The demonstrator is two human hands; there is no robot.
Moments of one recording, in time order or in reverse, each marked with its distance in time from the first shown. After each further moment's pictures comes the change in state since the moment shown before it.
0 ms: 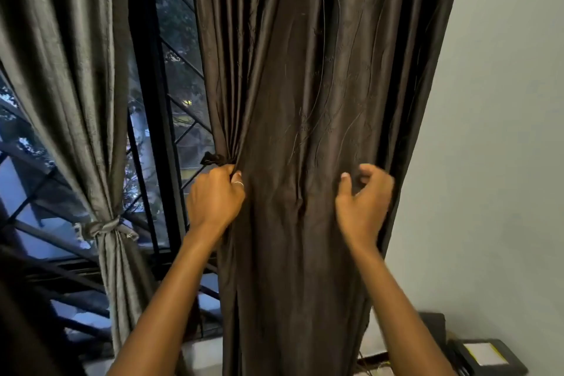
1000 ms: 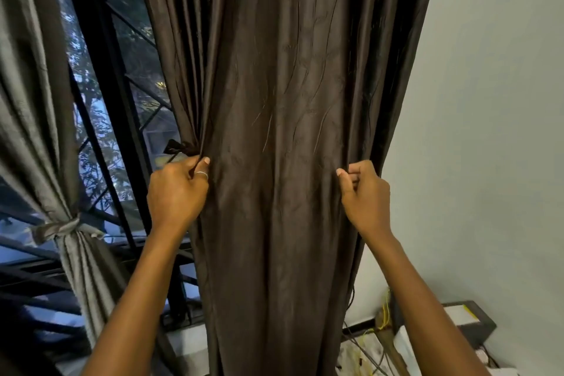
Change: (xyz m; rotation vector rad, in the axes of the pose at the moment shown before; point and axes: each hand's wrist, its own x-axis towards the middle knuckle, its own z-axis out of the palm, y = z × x) left_hand 0.003 -0.019 0.013 -0.187 0.043 -0.030; right_hand 0.023 0.049 -0.027 -0.159 -0.318 -0.073
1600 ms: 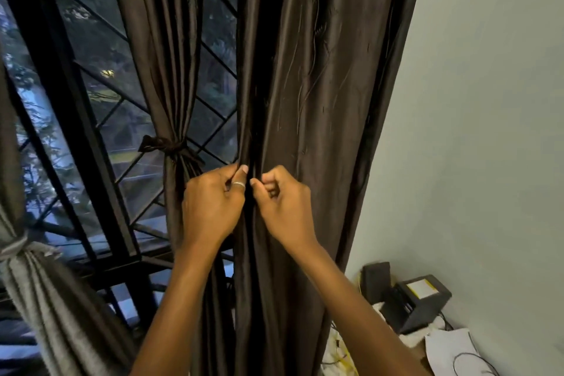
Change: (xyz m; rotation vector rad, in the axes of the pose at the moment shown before) left_hand -0.017 0.026 0.042 -0.192 -0.164 0.192; right_hand -0.041 -0.080 0.076 0.253 -0.090 -0.109
